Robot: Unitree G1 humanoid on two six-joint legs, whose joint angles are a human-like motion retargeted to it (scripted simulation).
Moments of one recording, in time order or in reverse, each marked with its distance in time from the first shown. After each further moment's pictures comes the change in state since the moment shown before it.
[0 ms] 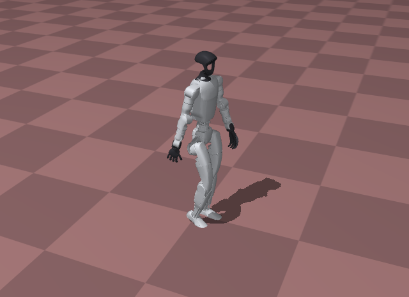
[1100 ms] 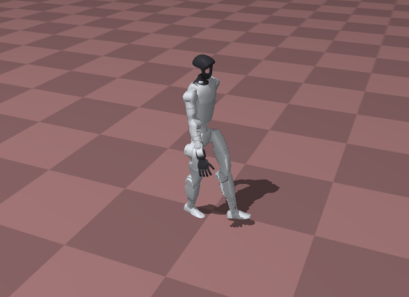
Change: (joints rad) left arm 0.425 0.001 0.222 0.168 0.185 0.044 -0.113; right arm -0.424 0.021 0.062 -0.224 0.003 0.009 -0.157; waist 0.095 -0.075 0.030; left_leg -0.333 0.005 0.137 -0.053 0.065 -0.187; right_leg 0.382 0.114 0.041 -0.475 -0.237 -0.175
